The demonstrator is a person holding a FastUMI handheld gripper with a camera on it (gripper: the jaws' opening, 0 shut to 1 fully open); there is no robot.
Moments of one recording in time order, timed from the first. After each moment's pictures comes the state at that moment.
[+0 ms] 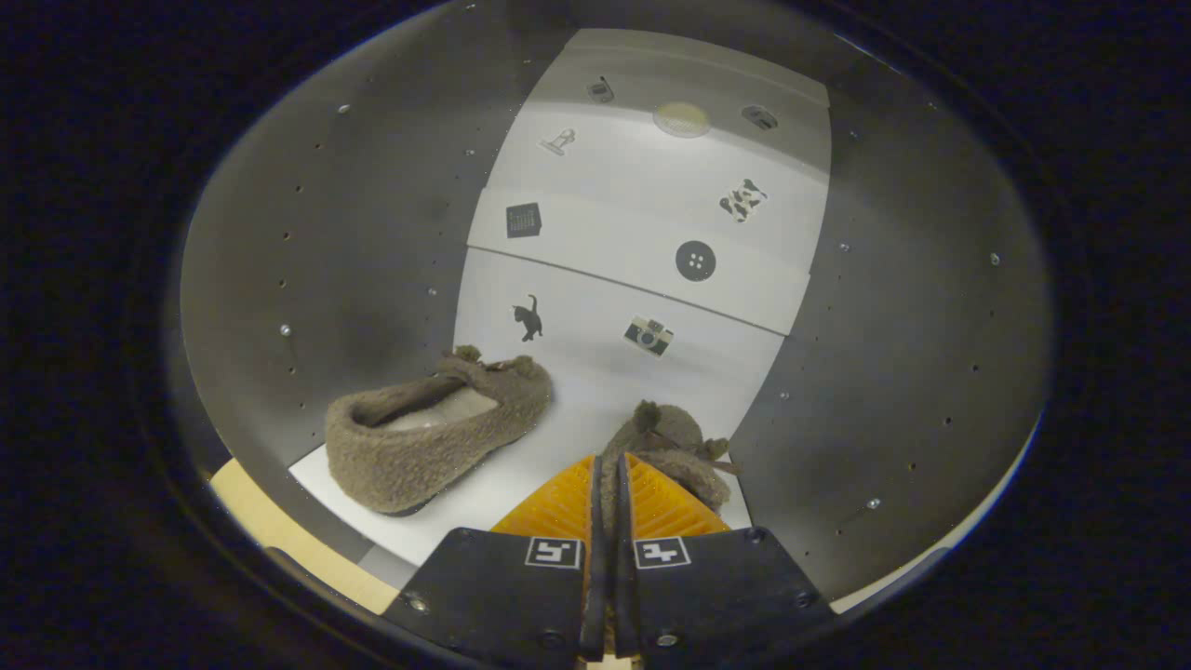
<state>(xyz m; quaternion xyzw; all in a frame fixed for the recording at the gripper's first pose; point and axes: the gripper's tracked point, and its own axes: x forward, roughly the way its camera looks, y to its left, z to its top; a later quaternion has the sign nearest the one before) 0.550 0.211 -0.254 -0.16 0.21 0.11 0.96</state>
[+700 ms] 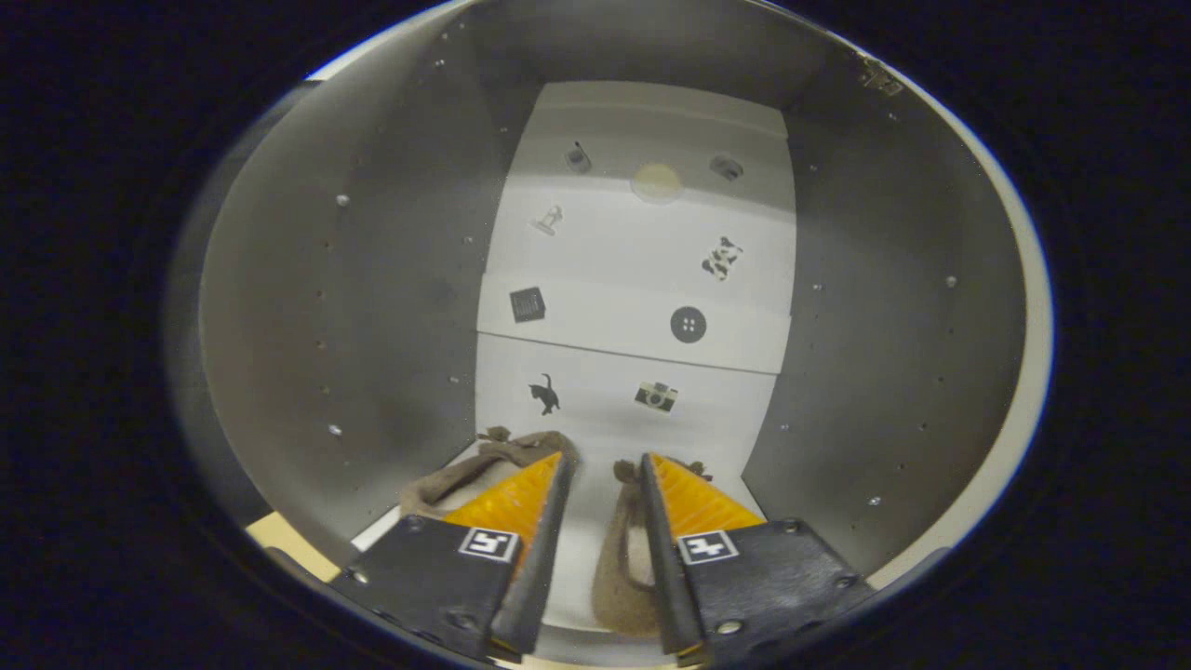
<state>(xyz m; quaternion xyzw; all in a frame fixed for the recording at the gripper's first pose) 0.507 0.257 -0.196 -0.07 0.12 0.13 0.98</state>
